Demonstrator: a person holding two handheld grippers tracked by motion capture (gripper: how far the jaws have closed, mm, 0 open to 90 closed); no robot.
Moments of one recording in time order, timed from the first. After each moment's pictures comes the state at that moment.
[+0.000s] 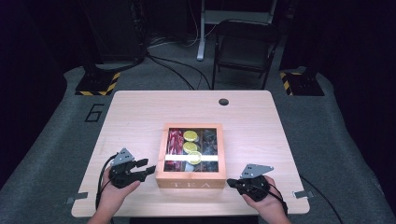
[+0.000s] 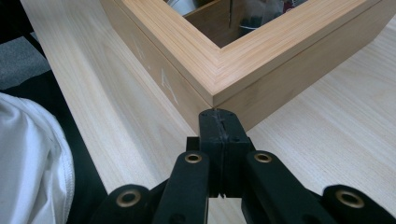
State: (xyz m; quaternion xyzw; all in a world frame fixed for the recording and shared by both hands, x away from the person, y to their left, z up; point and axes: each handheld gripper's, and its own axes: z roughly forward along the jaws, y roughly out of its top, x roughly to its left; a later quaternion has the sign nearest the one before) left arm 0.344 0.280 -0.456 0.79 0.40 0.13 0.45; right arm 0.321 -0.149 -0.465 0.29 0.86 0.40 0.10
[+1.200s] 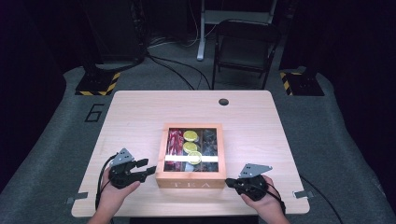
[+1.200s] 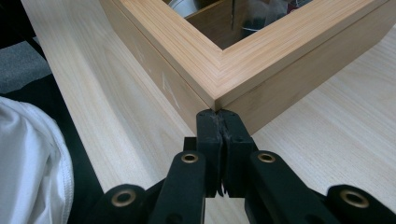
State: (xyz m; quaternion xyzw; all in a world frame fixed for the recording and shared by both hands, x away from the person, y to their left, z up) left arm 0.341 0.279 -0.451 0.78 0.40 0.13 0.46; right arm 0.323 -0.147 -0.468 0.29 0.86 0.41 0.09
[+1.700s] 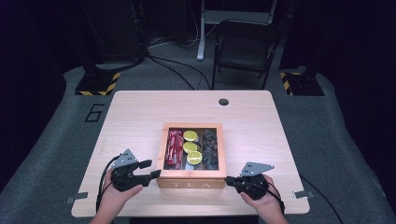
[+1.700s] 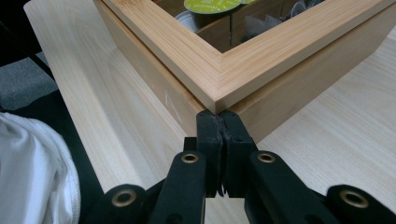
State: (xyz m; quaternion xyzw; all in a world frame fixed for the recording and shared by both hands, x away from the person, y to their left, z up) left arm 0.331 0.265 -0.437 0.79 0.37 0.11 0.47; right arm 0.324 -0.146 -0.463 0.31 0.84 0.43 0.09
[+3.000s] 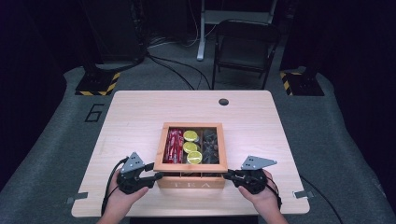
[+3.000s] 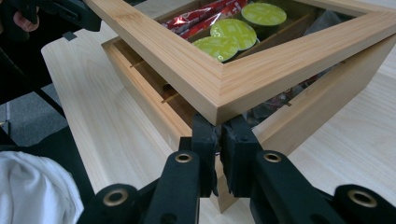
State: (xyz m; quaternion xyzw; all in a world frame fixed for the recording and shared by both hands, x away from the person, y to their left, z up) left arm 0.326 0.249 -0.440 0.81 0.36 0.14 0.44; right arm 0.333 -0.142 -0.449 0.31 0.81 0.48 0.09
